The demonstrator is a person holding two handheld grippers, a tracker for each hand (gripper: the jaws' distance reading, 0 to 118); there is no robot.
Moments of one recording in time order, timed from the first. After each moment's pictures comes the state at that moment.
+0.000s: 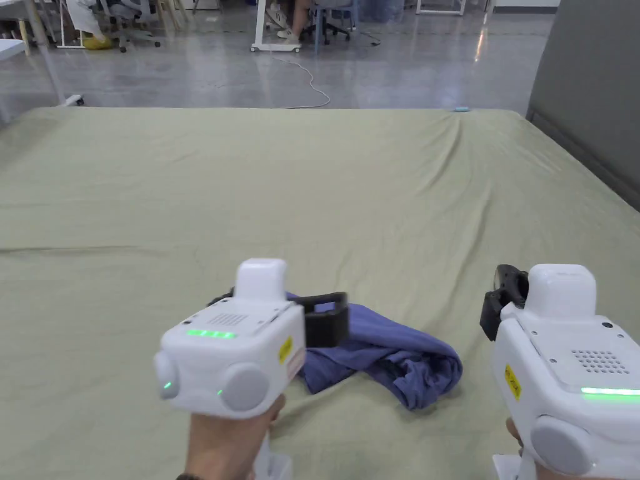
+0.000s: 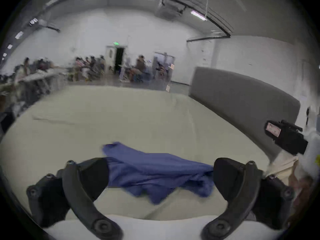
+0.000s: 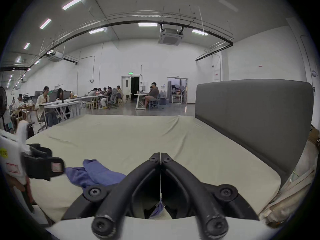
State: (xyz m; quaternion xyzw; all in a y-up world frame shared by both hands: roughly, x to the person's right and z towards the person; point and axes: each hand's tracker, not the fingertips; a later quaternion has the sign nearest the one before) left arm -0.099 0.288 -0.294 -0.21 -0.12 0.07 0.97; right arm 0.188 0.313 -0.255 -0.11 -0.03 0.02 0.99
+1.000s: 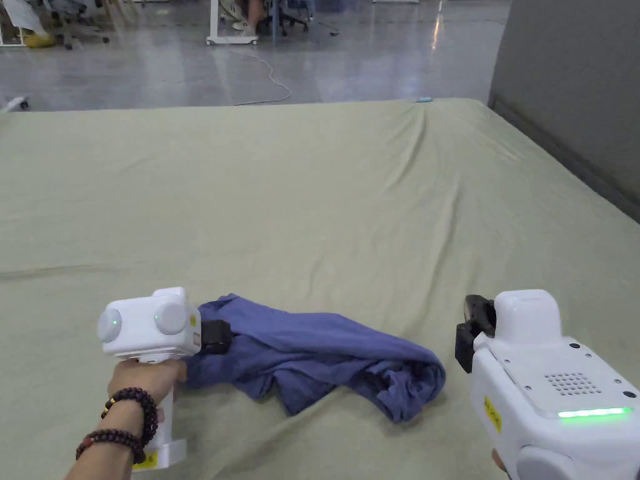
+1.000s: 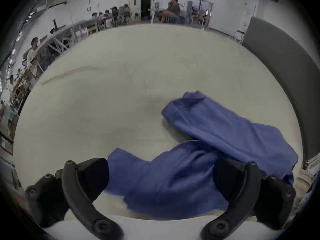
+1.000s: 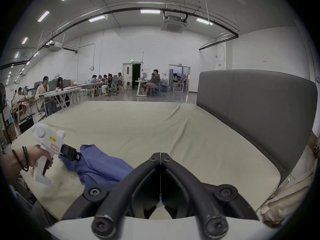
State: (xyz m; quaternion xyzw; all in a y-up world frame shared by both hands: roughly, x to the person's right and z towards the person) left arm -0.187 0.168 -0.505 -0.51 0.00 0.04 0.86; right arm 0.190 0.292 -0.273 -0.17 -0.03 0.03 0.98
